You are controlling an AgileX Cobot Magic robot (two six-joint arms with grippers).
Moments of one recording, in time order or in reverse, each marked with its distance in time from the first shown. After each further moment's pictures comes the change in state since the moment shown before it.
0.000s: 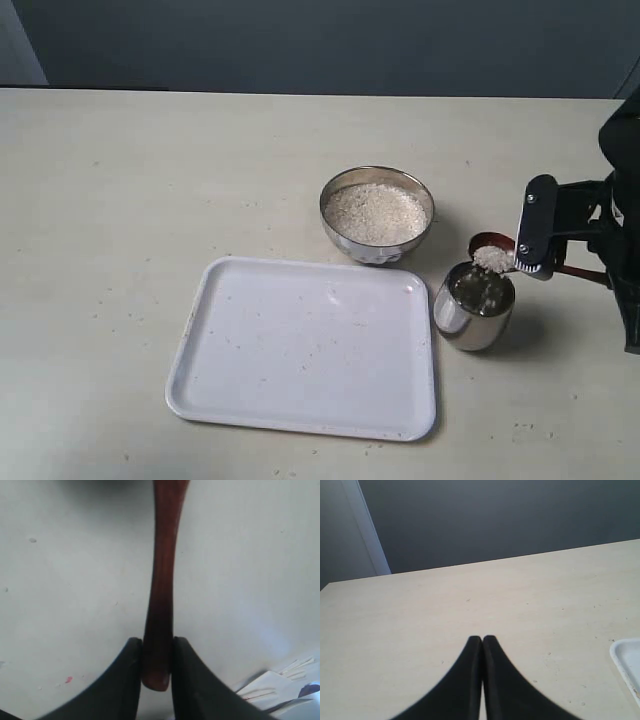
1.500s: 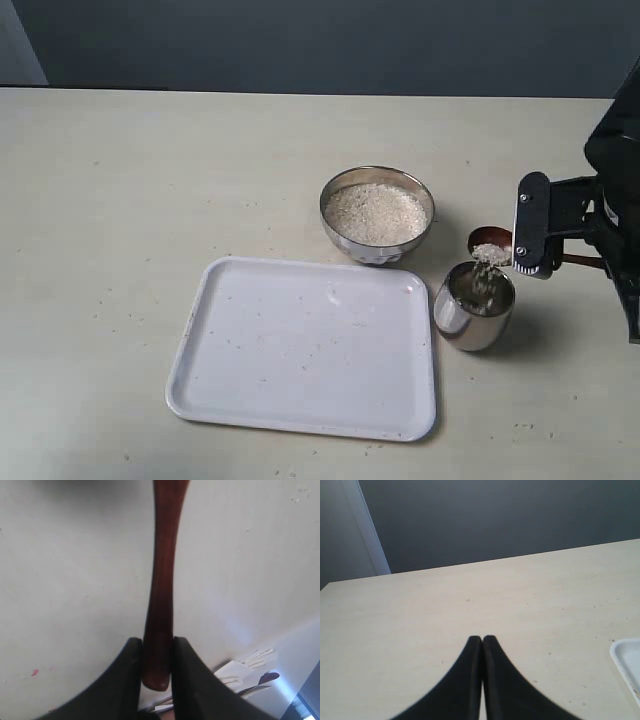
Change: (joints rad) left arm 0.000 0.000 0.000 0.000 0.000 0.000; right arm 0.049 0.000 0.000 -0.110 0.006 0.037
